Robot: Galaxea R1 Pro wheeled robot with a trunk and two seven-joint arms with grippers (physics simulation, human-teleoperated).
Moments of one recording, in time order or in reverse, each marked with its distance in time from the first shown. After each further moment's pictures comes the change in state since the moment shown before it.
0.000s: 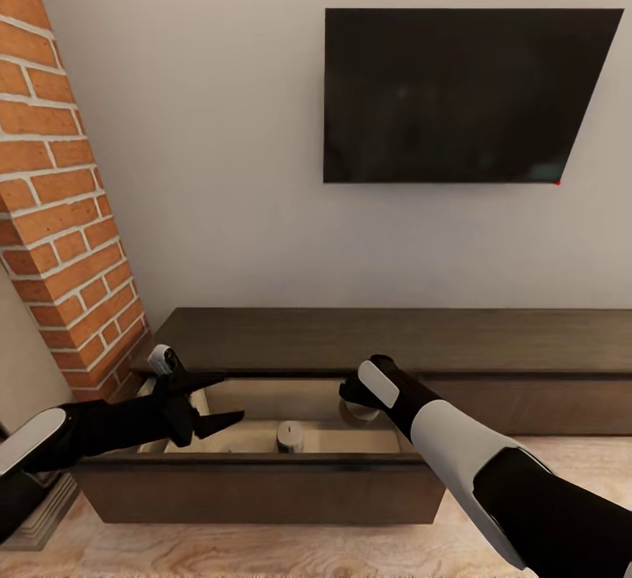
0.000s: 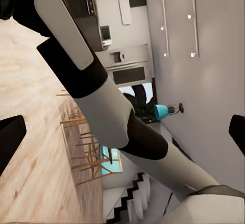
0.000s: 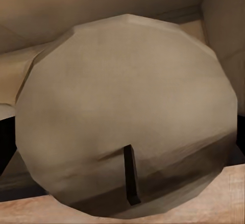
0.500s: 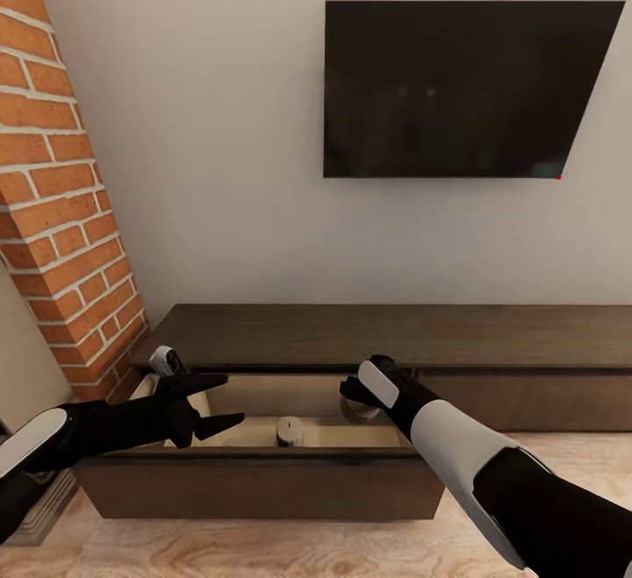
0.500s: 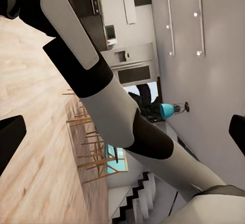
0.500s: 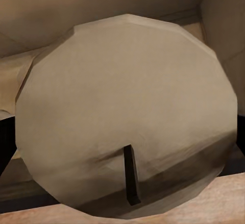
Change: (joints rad) left arm 0.000 -0.001 -0.001 0.000 -0.023 0.000 0.000; right arm 0.000 0.000 0.001 0.001 0.007 -0.029 0.000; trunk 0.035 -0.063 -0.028
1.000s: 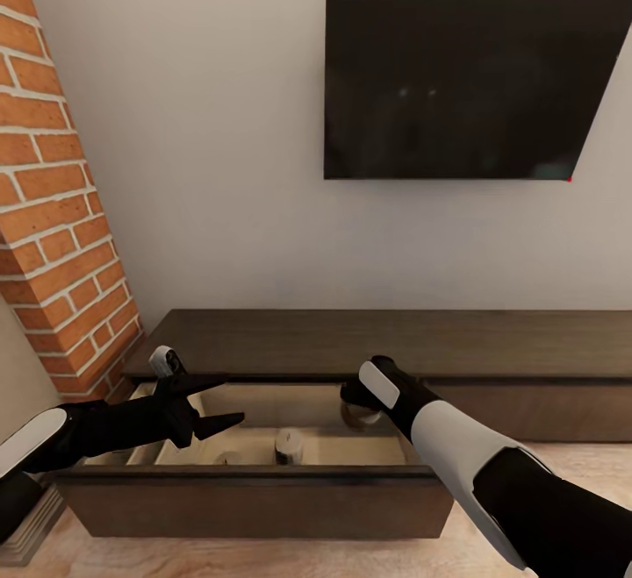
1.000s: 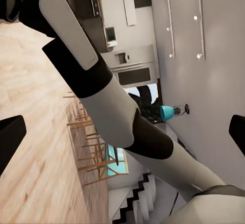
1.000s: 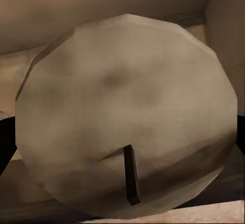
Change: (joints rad) left arm 0.000 0.000 0.001 0.000 0.000 0.000 0.000; right arm 0.000 -0.001 0.000 0.009 -0.005 0.052 0.000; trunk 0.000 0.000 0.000
